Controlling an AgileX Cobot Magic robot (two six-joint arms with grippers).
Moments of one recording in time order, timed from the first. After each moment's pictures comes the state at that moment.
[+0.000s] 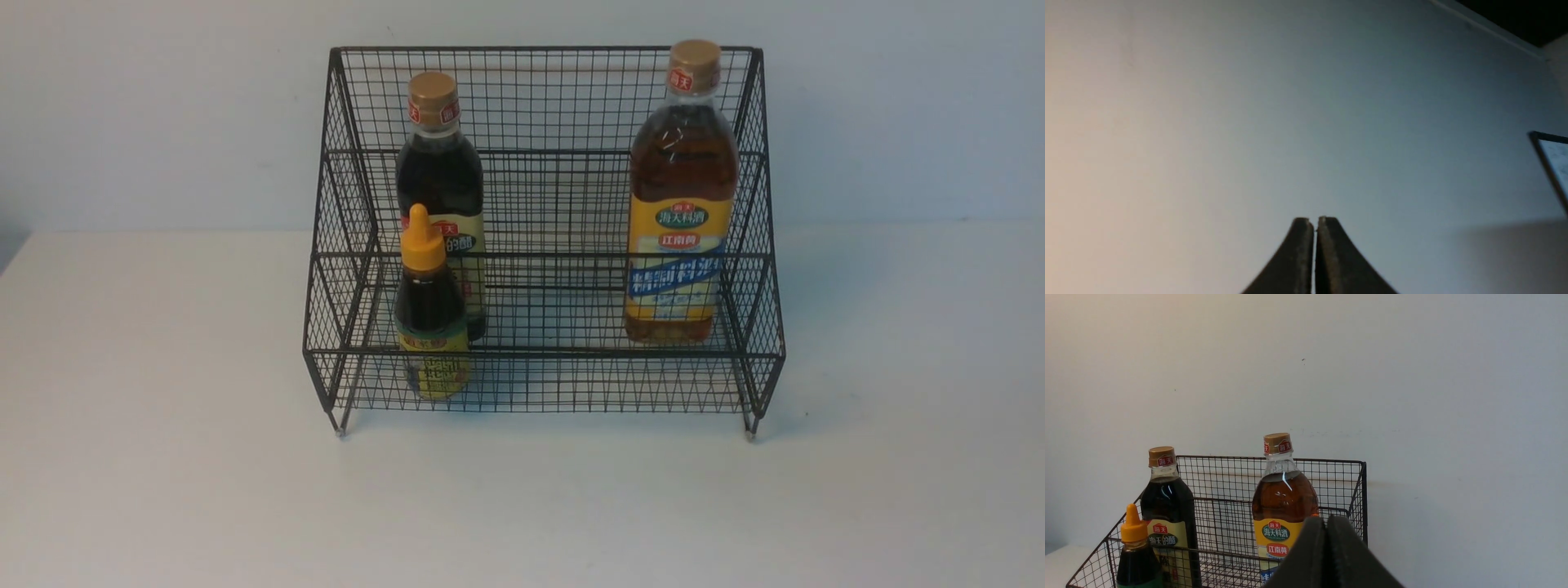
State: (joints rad) right arm 0.38 -0.01 -0.28 -0.47 0.28 0.52; left arm -0.28 0.62 -1.35 1.63 -0.32 -1.72
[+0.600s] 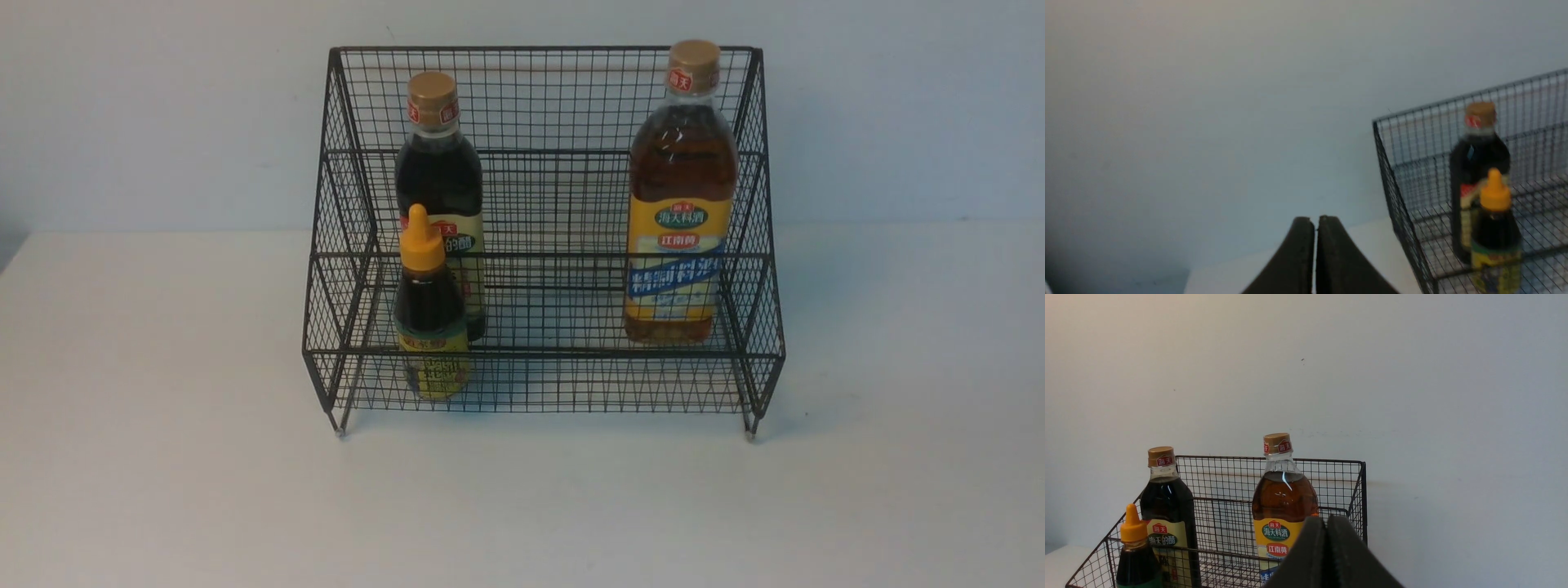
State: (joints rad) right arm 0.38 -0.01 -0.28 -0.47 0.28 0.52; left arm -0.28 0.24 -0.72 0.29 0.66 -0.03
